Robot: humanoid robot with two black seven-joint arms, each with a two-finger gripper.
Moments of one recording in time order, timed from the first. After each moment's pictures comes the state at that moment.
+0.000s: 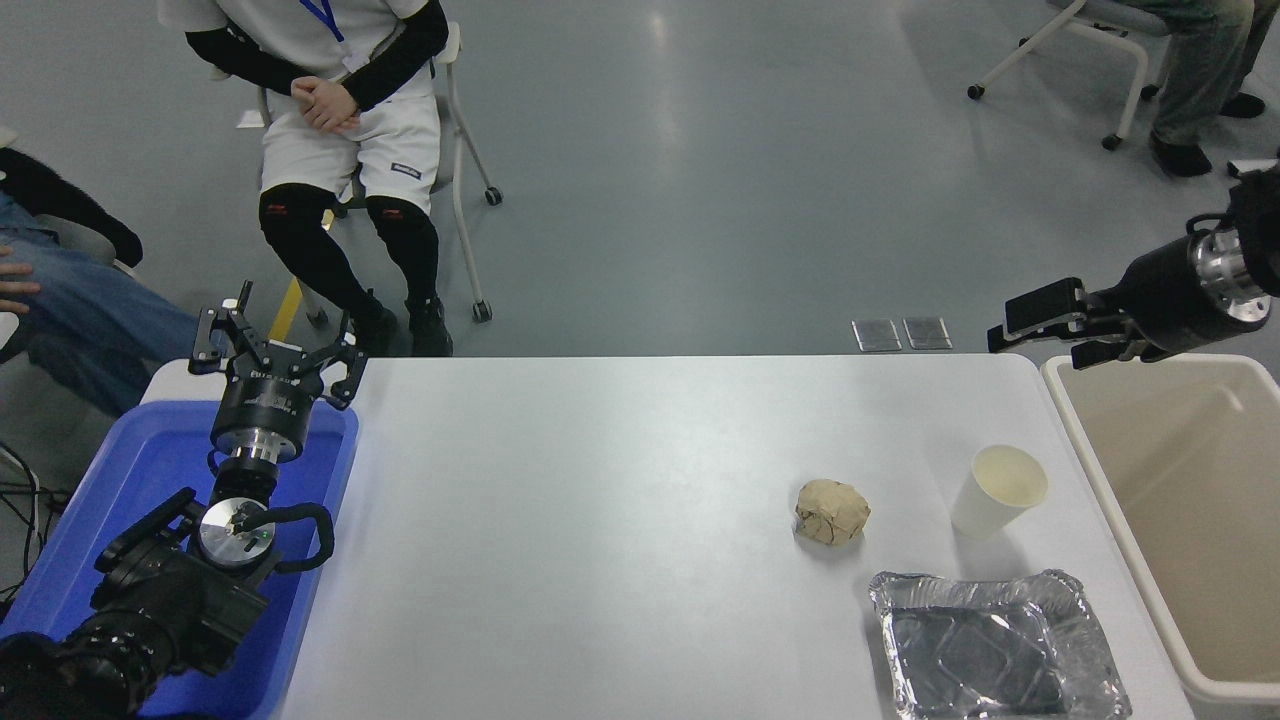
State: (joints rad) left arm -0.65 0.17 -0.93 -0.29 -0.24 -0.68 -0.39; right arm 1.95 -0.46 -1.43 1.08 -0.54 0.59 0.57
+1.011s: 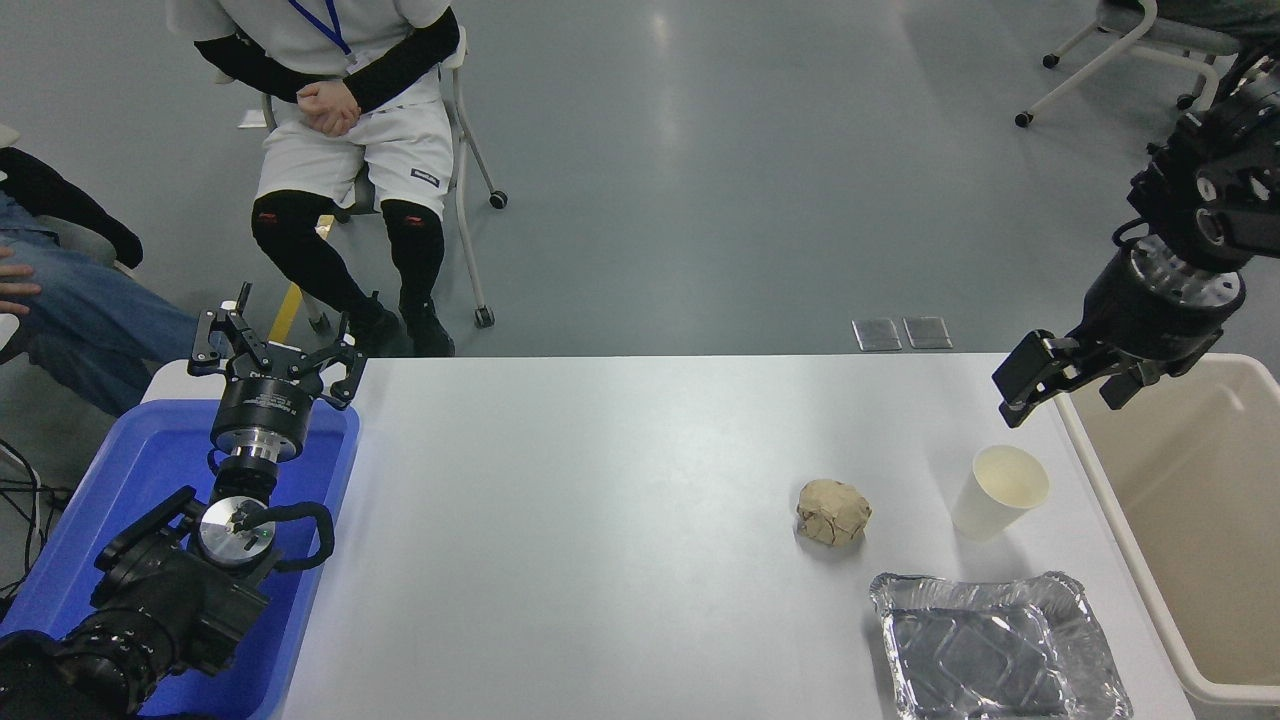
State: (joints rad) left arm -0.65 0.17 -0.93 -0.29 -0.24 -0.68 -0.39; right arm 1.97 -0.32 -1.46 1.08 -0.64 0.75 0.48
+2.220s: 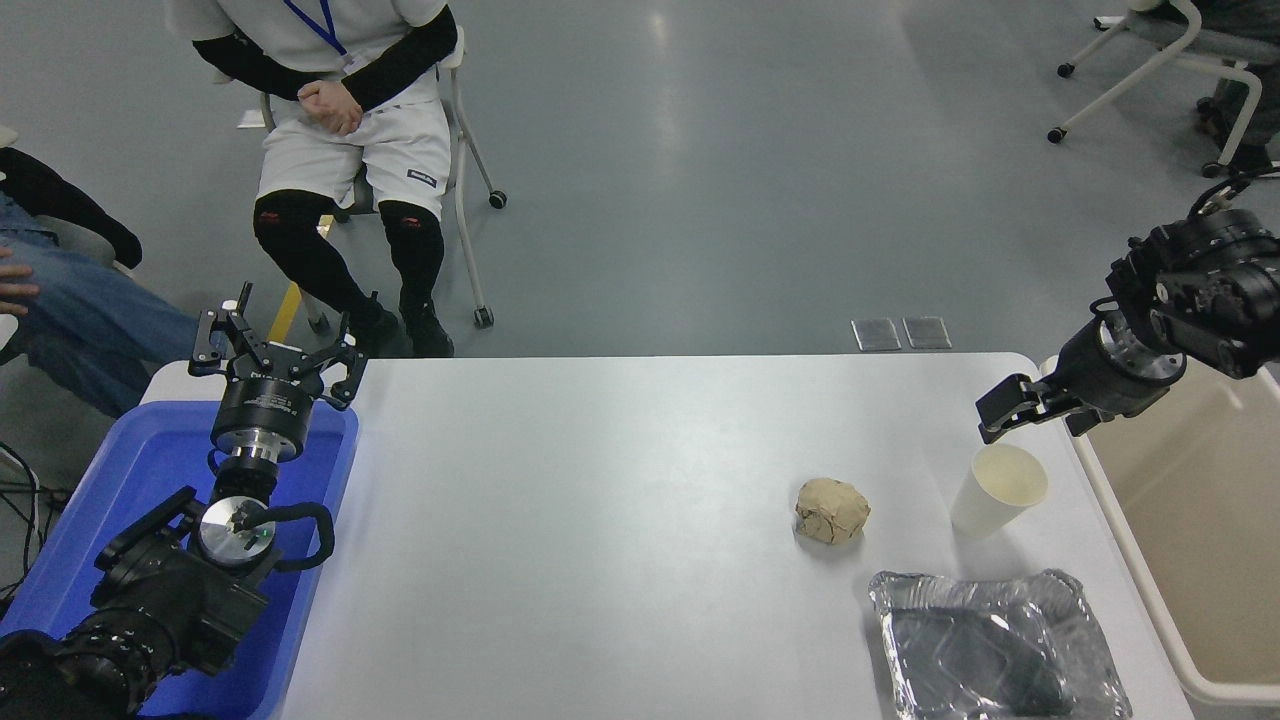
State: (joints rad) left arm -0.65 0.17 -0.93 -0.29 -0.23 -0.68 -0.39; right arm 1.42 -0.36 -1.22 0.58 -0.69 0.66 0.45
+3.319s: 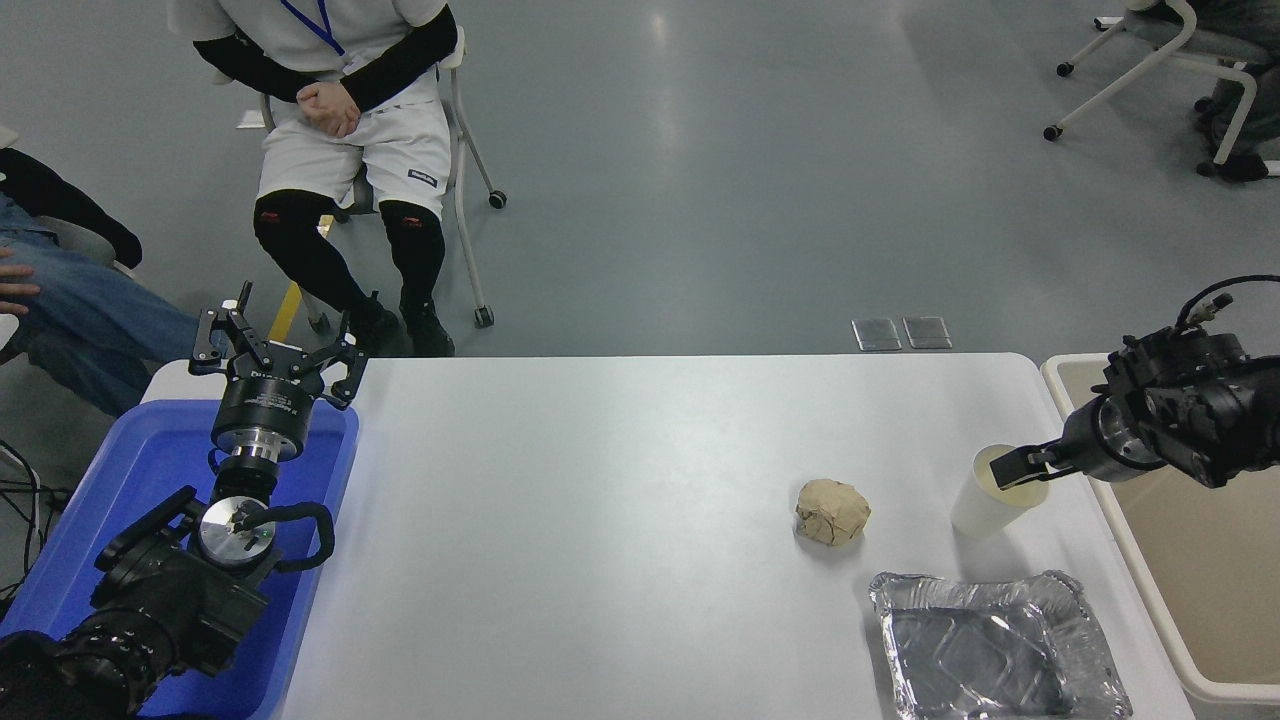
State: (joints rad) left arm -0.65 0.17 -0.93 -0.29 -0.23 -0.69 -0.39; right arm 1.22 -0.35 -1.18 0.51 -0.68 0.40 0.36
